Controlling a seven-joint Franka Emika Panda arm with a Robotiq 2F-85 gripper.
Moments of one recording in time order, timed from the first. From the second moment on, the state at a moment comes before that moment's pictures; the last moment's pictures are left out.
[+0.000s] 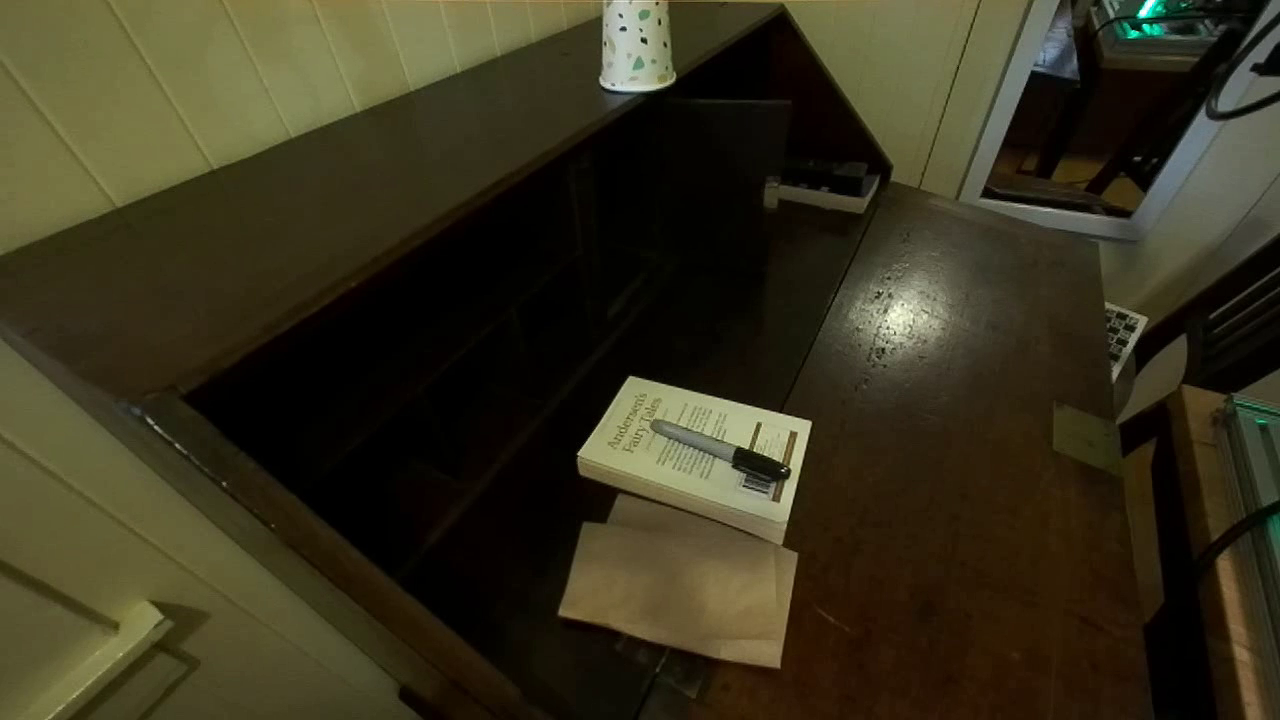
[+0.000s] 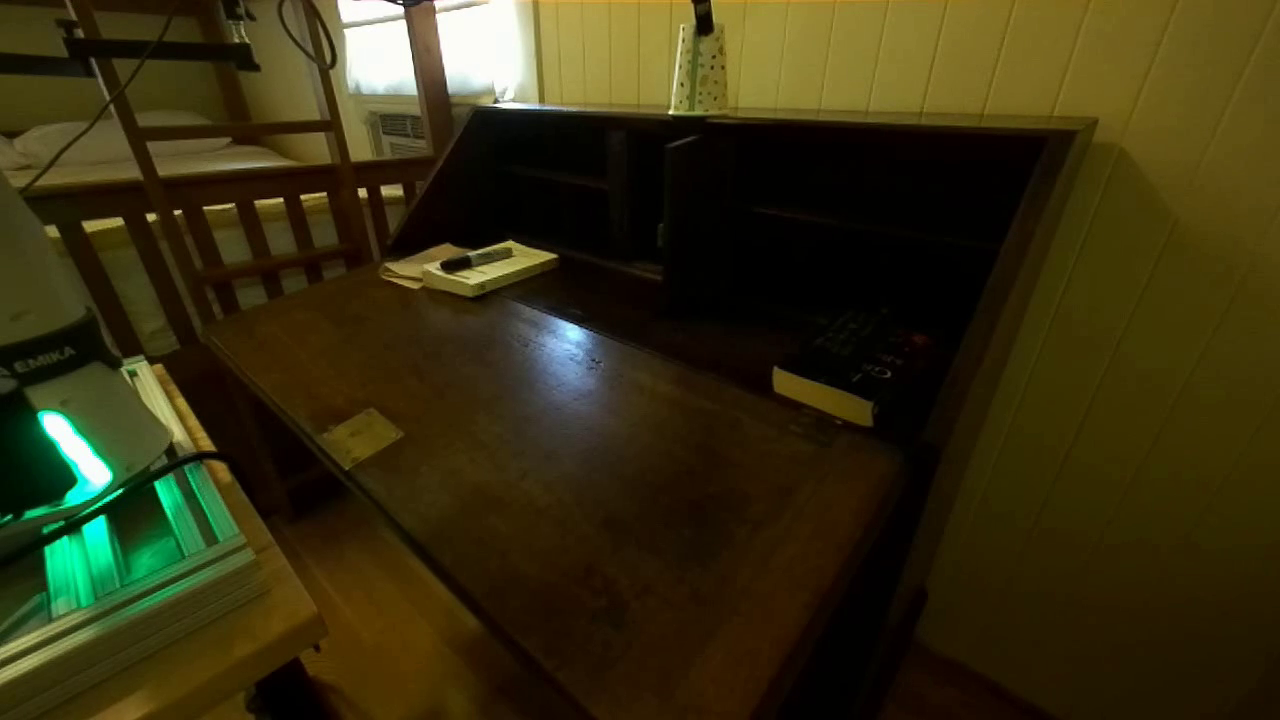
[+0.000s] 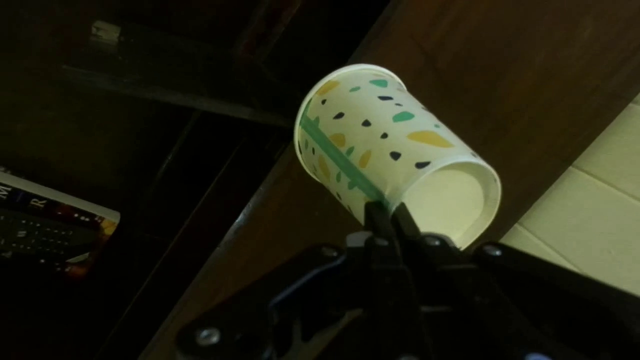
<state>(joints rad) -0.15 0.31 -0.14 -1.45 0.21 2.15 0.56</state>
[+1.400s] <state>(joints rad) -0.12 -0.08 -0.12 -1.93 0.21 2.19 0.45</state>
